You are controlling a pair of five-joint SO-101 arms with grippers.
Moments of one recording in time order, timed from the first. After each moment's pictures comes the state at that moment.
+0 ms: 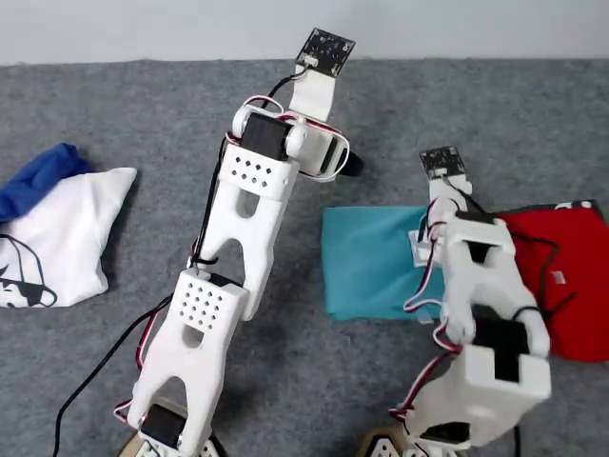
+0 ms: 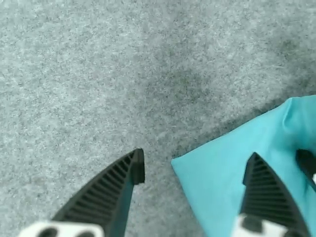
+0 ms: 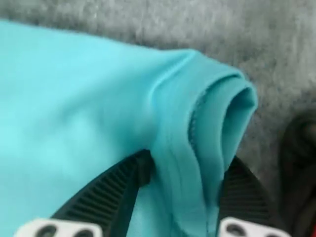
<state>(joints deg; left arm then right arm) 20.1 57.8 -86.3 99.8 6.4 7.2 12.1 27.2 41.3 17.2</state>
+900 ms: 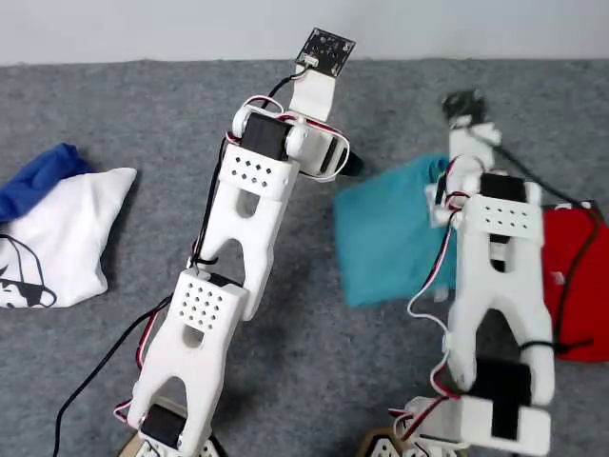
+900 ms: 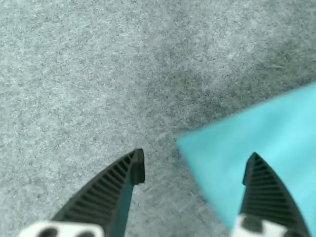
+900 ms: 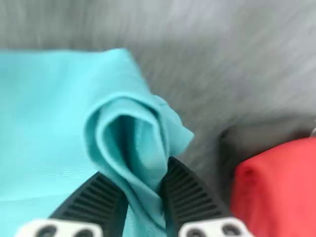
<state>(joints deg) 20.1 57.8 -86.3 99.8 6.3 6.9 -5.9 14.4 57.1 17.5</state>
